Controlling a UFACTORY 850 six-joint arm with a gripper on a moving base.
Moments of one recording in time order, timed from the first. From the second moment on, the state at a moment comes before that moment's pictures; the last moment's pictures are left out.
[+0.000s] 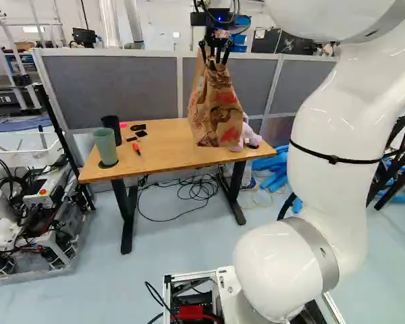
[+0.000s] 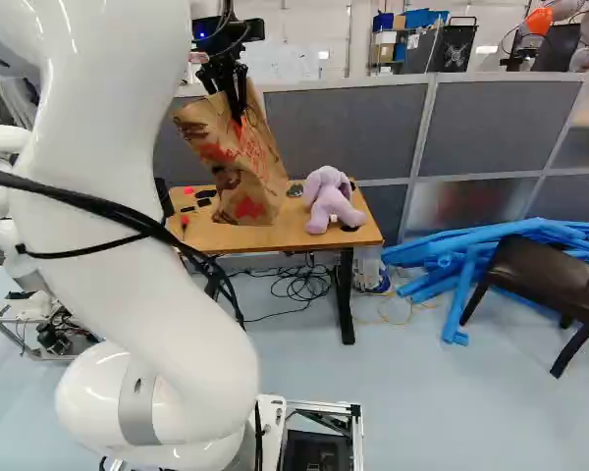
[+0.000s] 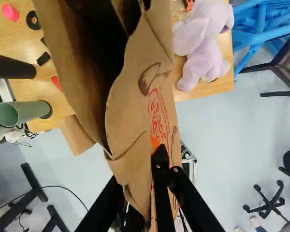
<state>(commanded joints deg) 9.3 -10.8 -97.4 -4.6 -79.5 14.4</state>
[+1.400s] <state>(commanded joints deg) 9.3 -10.8 -97.4 -4.6 -79.5 14.4</state>
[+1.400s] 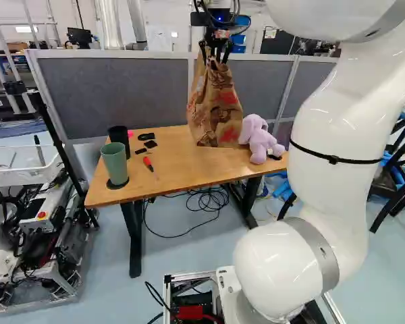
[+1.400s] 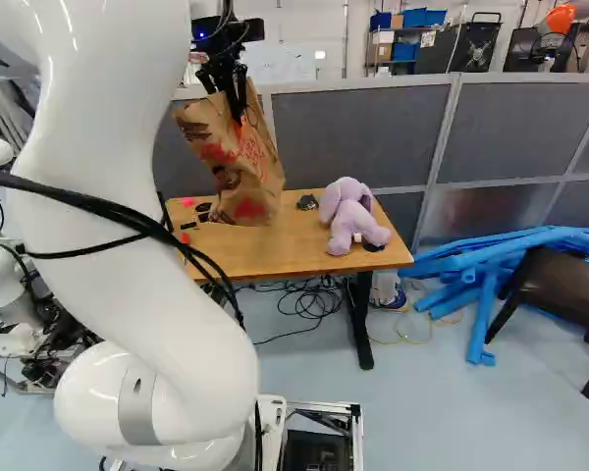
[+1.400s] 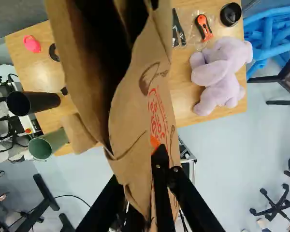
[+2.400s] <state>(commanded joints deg) 9.3 -10.8 -97.4 -4.6 -78.9 14.4</state>
